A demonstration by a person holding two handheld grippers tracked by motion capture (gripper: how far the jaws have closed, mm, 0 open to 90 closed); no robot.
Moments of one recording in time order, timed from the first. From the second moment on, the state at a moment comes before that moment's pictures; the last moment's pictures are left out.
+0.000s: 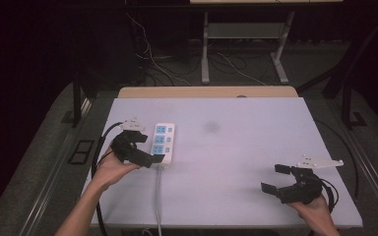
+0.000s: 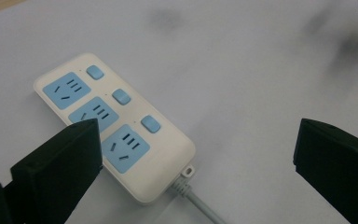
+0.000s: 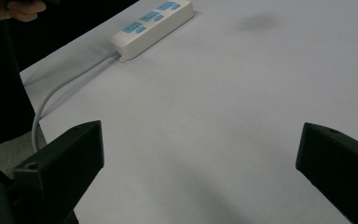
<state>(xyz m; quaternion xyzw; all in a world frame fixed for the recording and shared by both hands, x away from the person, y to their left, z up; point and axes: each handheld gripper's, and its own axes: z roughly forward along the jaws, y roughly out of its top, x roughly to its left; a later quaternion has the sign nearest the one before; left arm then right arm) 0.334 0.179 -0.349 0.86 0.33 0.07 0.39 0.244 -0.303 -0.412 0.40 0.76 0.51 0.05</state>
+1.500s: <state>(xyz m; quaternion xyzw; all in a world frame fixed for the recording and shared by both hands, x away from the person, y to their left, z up) 0.388 0.160 -0.371 0.89 0.32 0.08 0.31 0.244 -0.305 -0.413 0.40 0.76 0.51 0.05</state>
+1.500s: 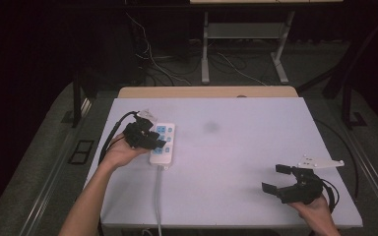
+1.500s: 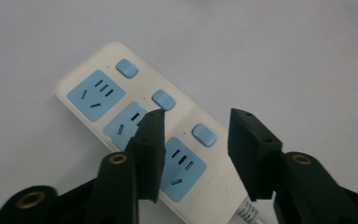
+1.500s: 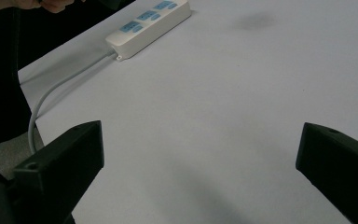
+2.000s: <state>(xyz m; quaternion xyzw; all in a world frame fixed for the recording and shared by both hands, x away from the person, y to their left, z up) 0.395 0.145 -0.390 0.90 0.30 0.07 0.30 0.243 -0.306 -0.413 0.40 0.76 0.51 0.05</state>
